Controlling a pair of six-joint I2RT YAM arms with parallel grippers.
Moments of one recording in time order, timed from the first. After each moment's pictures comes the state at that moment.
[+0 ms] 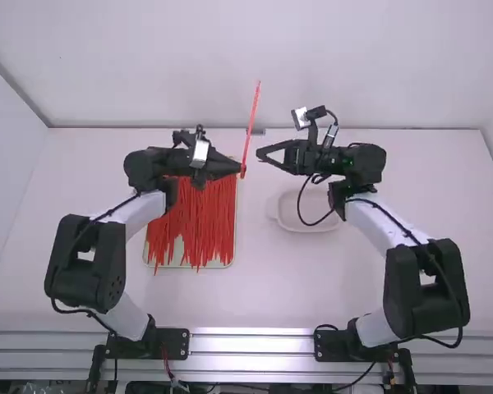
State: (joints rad) left arm -0.13 1.70 0.98 1.48 1.48 -0.50; right arm 0.23 1.61 0.96 1.21 -1.30 1.46
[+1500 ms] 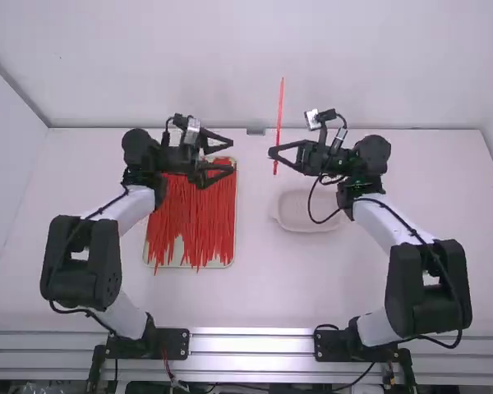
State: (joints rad) left arm -0.03 1.70 0.98 0.92 1.40 -0.48; right arm 0.13 1.61 0.95 0.97 -1.33 1.19
